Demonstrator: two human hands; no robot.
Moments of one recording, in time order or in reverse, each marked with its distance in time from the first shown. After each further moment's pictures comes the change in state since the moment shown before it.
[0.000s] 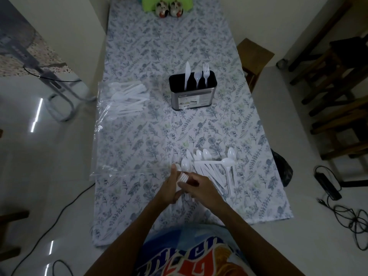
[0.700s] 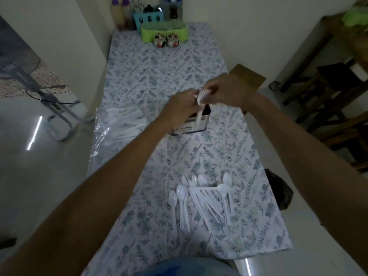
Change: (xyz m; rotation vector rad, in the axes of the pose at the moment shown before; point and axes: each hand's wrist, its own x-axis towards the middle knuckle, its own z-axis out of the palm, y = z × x) left_hand 0.116 0.276 -0.037 0.585 0.108 0.712; right_hand 0.155 -0.256 -0.221 -0.781 0.081 -0.532
